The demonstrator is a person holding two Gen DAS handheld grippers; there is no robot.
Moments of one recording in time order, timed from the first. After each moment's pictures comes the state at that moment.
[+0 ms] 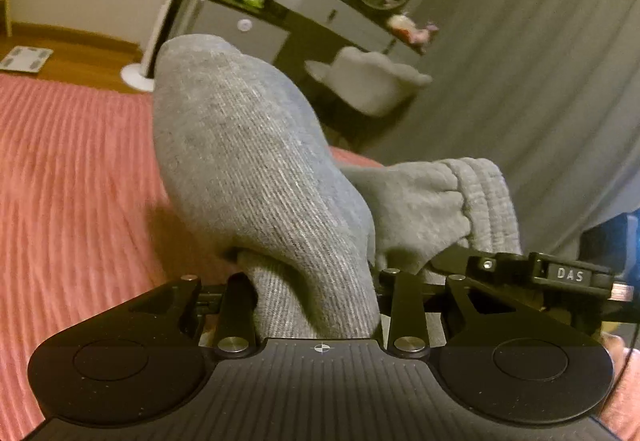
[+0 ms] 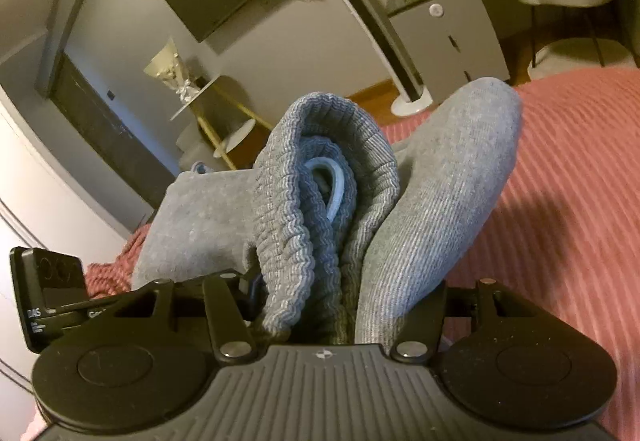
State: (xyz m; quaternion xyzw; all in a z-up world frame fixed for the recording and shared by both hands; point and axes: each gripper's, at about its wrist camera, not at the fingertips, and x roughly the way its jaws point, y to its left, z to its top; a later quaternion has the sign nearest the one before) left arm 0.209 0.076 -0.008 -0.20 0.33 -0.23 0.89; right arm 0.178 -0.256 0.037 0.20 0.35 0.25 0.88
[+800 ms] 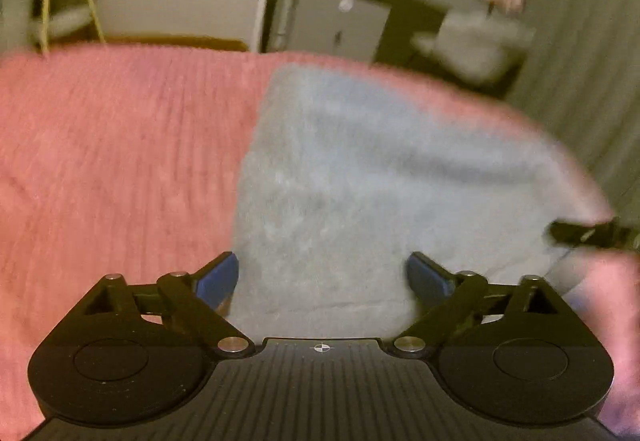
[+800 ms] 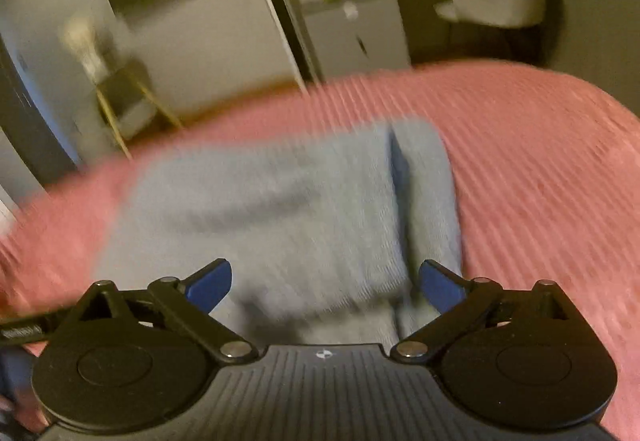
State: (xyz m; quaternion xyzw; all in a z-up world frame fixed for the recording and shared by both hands) left arm 0.144 0.071 -0.074 -0.06 0.37 -0.05 0.92; right arm 0.152 -0.254 -0.029 0.07 0.38 0.08 0.92
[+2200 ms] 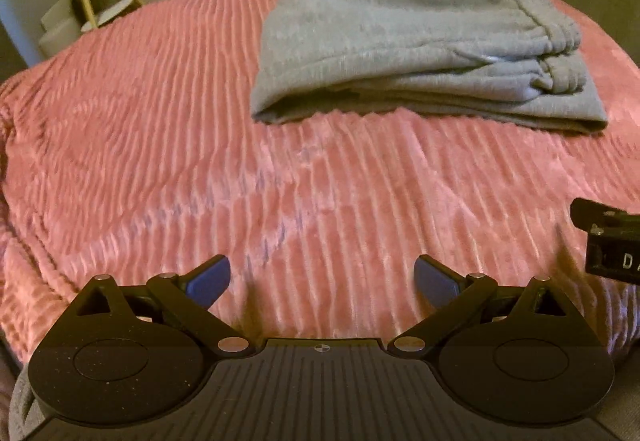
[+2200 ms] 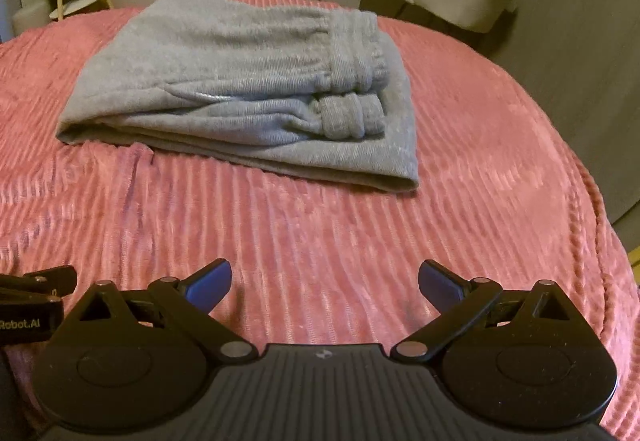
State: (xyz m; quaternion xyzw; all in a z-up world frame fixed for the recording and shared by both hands) left arm -0.001 0.024 -0.069 0.03 0.47 0.03 0.88; right arm -0.009 -0.186 -0.037 -0.09 0.42 -0.02 0.90
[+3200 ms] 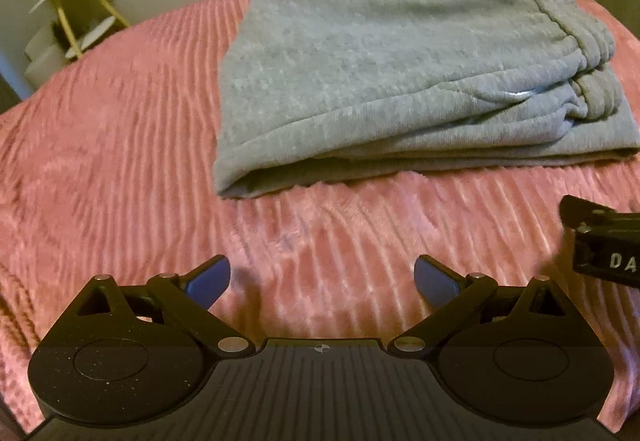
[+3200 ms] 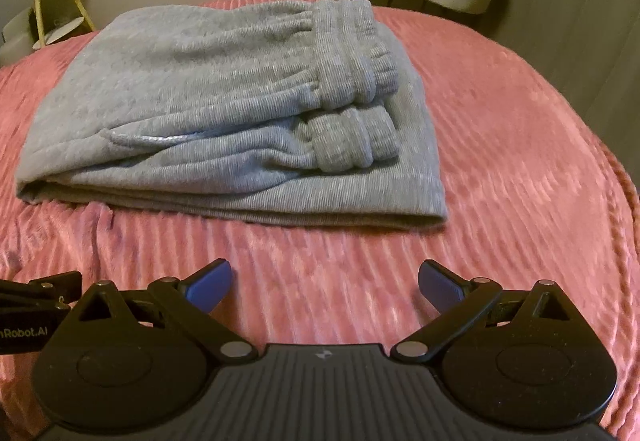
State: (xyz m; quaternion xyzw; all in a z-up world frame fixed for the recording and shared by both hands) left arm 0.082 0.007 -0.081 0.07 0.48 0.01 0.87; right arm 0.056 -0.194 -0.062 -0.04 0.42 -0.03 0.91
